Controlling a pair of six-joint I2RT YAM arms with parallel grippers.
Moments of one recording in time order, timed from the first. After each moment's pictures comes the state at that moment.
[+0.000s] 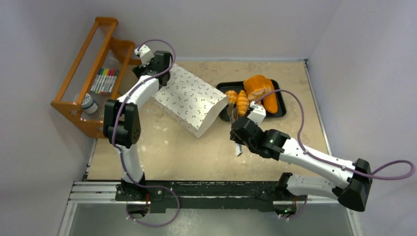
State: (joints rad) left arm -0.23 1.95 1.59 -0.28 -0.85 -0.65; right arm 0.97 1.07 0.88 -0.66 0.59 1.06
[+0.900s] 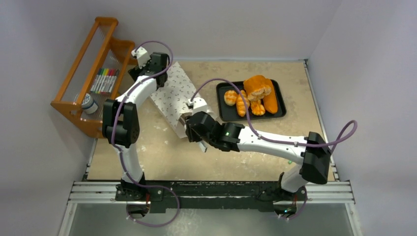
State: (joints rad) left arm -0.20 1.95 1.57 -0.32 -0.90 -0.62; right arm 1.17 1.53 1.23 -0.37 0.43 0.60
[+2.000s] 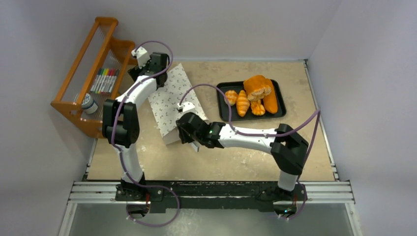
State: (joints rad) left arm -0.20 1.95 1.57 -0.32 -0.90 -0.61; right arm 1.14 1.79 1.29 -0.24 0.34 0.55
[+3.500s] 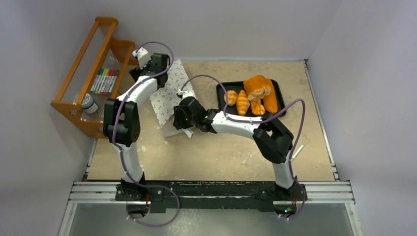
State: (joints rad) left arm -0.20 1.97 1.57 -0.30 -0.89 -0.62; right arm 0.97 1.98 1.44 -0.12 0.11 0.59
